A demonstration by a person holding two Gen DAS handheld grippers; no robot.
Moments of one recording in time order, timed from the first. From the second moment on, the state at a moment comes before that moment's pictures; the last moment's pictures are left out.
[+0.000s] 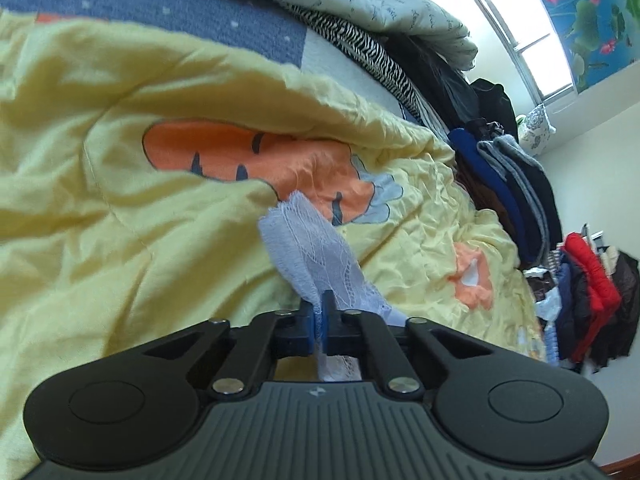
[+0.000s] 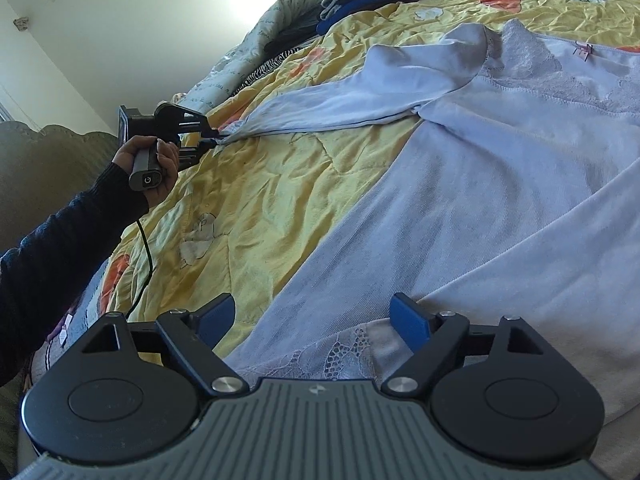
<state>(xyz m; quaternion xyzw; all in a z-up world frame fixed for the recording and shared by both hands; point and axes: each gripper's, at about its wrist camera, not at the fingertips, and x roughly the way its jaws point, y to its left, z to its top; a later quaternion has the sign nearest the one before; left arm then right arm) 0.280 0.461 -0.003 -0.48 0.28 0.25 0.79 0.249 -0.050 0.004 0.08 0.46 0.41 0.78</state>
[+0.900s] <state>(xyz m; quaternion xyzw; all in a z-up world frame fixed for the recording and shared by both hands) 0.214 0.055 0.047 0.15 0.29 -0.24 0.92 0.327 -0.187 -0.032 0.52 0.45 0.29 0.67</state>
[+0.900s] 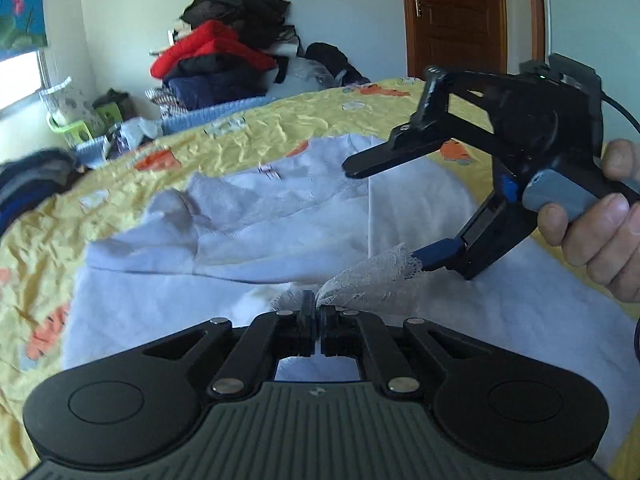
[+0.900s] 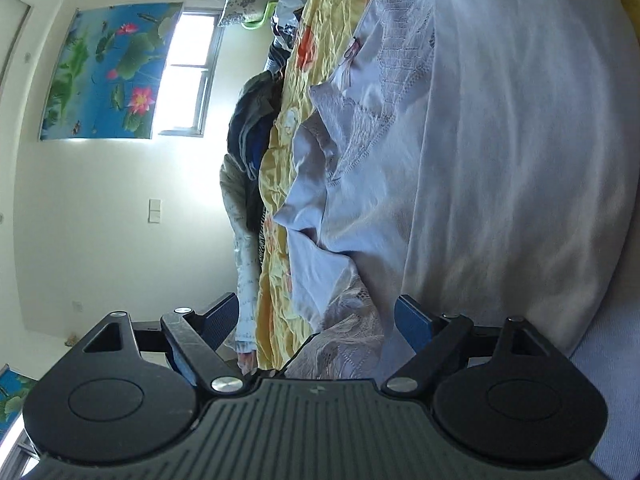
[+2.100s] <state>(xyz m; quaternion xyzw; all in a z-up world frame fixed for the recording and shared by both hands) 0.140 0.124 0.072 -0.01 0.30 -0.14 0.94 0.309 -0.154 -0.011 0.30 0.54 0.29 0.73</state>
